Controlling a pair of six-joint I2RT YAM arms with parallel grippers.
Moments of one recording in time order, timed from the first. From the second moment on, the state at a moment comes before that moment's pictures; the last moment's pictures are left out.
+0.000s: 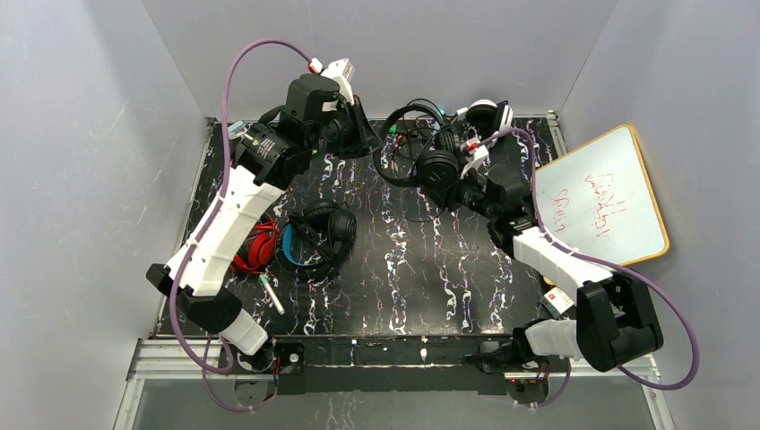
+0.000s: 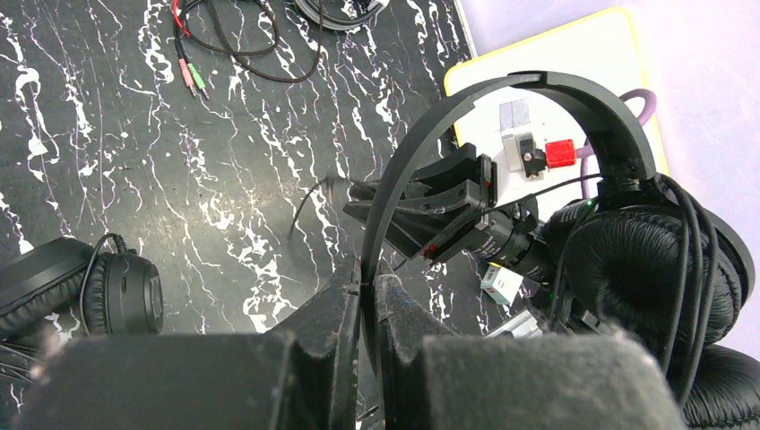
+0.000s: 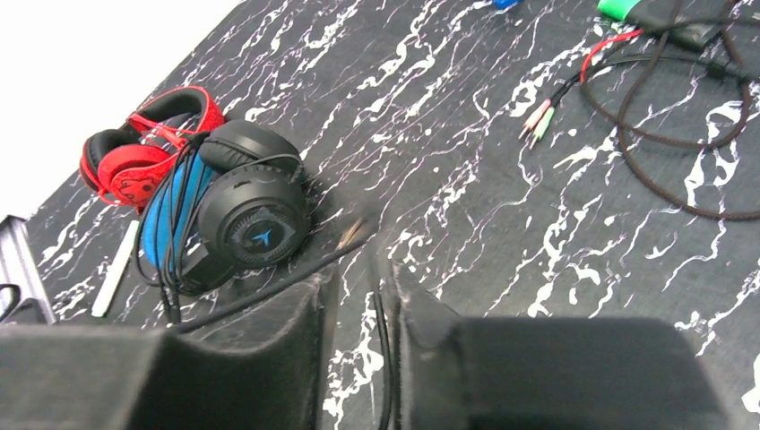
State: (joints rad) left arm -0.67 1.56 2.02 -0.94 0.01 -0.58; right arm 0.39 1.29 0.72 0.39 -0.46 0.29
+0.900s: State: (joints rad) left arm -0.48 1.65 2.03 -0.83 0.01 -0.74; right arm 0.39 1.21 0.36 0.52 -0.67 0.45
